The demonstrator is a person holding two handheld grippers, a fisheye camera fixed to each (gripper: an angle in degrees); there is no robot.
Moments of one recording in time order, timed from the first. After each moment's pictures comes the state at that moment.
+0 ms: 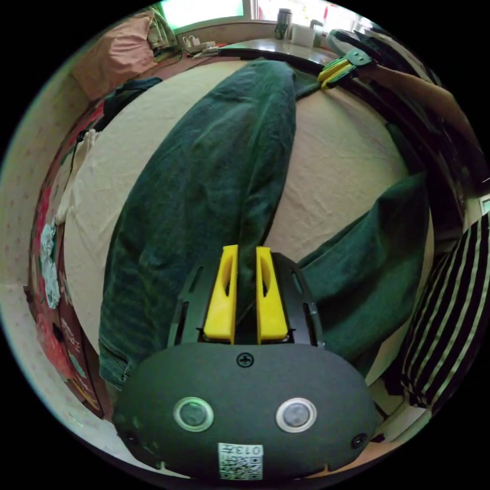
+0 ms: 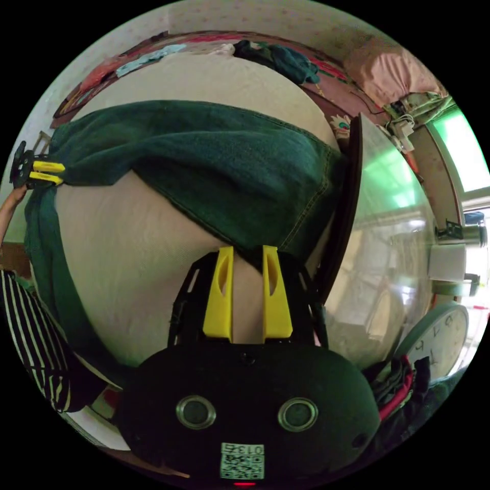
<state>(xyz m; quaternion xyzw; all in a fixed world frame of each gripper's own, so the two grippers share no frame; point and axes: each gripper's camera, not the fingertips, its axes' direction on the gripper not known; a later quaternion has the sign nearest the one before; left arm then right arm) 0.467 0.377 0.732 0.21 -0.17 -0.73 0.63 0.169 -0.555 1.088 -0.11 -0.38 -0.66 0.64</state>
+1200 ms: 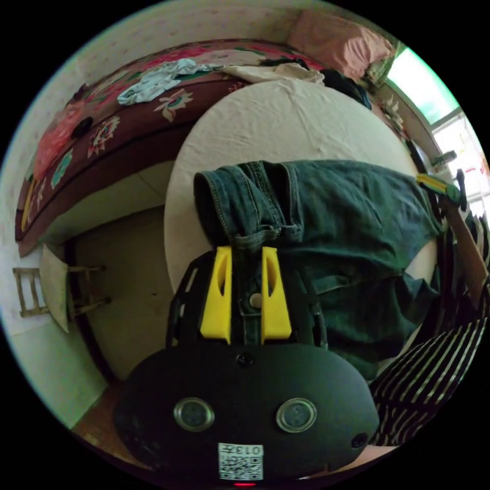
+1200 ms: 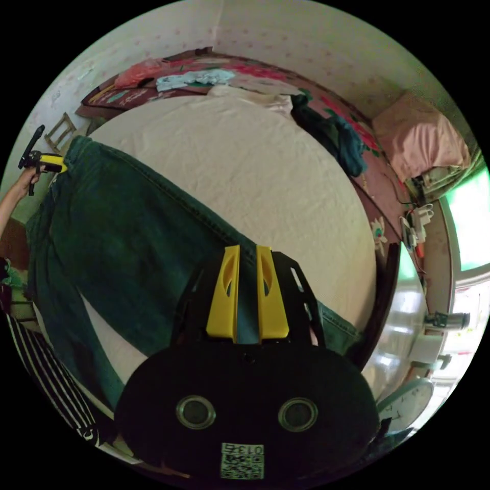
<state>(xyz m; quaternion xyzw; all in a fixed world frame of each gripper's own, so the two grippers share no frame) 0.670 0.502 0.896 0.30 -0.08 -0.91 0.27 0.063 -0.484 0.960 0.00 -0.43 -0.67 0.60</state>
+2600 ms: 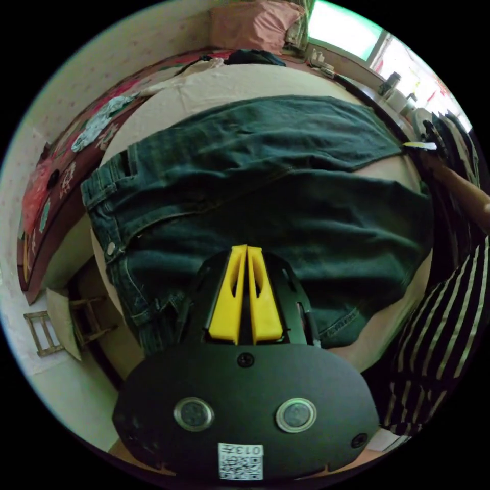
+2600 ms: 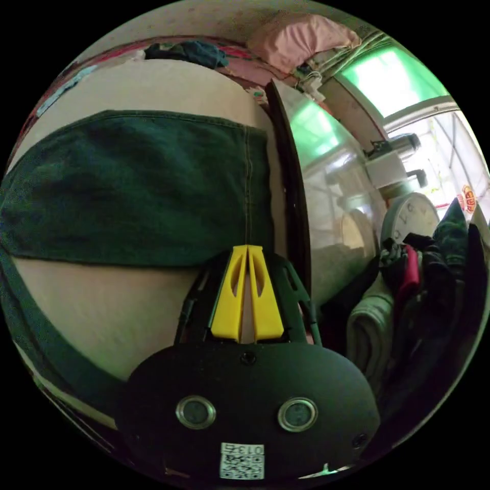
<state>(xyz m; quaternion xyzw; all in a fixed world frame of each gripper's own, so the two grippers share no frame) 0.653 0.268 0.988 0.28 -0.13 -0.87 0.39 0.278 -0.414 1.135 -0.09 -0.23 -0.53 0.81</state>
